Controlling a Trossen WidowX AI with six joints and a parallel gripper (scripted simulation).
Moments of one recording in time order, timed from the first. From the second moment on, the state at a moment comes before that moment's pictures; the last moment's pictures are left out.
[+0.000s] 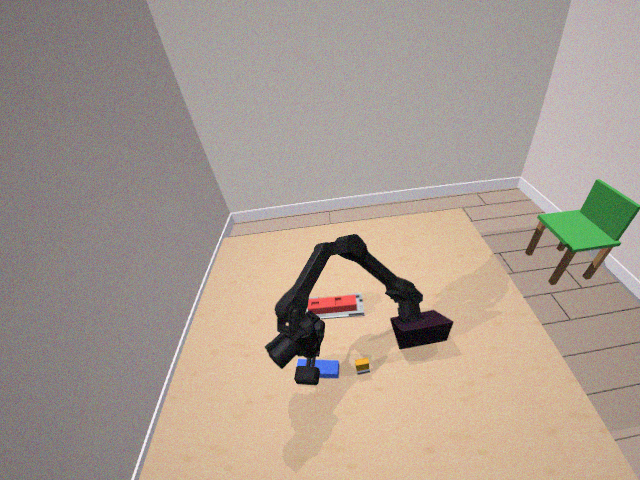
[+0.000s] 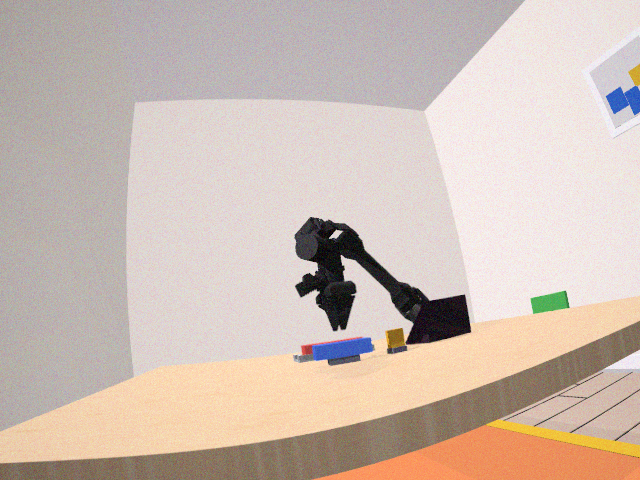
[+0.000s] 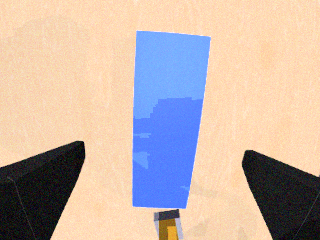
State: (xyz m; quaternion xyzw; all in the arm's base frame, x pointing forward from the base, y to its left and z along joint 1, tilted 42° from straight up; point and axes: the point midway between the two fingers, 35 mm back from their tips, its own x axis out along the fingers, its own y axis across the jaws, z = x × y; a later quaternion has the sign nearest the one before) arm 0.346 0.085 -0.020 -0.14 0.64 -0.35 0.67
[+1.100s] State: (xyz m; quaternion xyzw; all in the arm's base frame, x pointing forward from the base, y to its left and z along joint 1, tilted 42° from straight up) arm 0.343 0.052 -0.057 -0.14 0.64 -0.35 0.67
